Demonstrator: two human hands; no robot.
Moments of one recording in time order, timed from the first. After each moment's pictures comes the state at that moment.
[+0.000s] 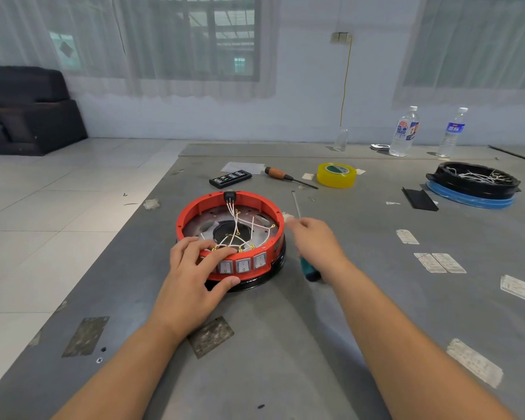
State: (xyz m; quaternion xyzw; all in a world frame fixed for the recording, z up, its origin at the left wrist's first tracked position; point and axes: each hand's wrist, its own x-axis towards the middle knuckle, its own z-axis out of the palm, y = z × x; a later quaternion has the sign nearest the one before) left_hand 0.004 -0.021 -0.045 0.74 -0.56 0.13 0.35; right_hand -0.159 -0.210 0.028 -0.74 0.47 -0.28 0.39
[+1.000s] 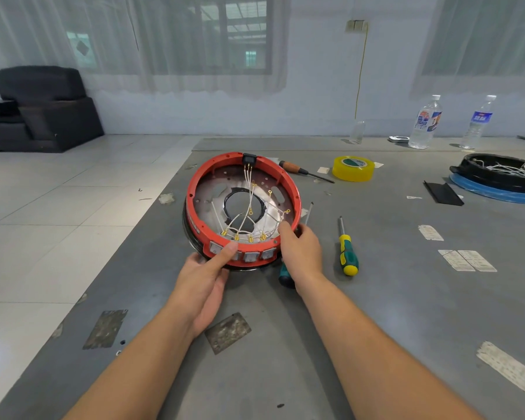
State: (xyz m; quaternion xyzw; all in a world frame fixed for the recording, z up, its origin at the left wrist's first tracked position) left_hand -0.011 -0.036 -0.026 0.44 -0.16 -0.36 0.81; right_hand -0.105 -0.181 -0.018 -0.60 0.46 -0.37 0.54
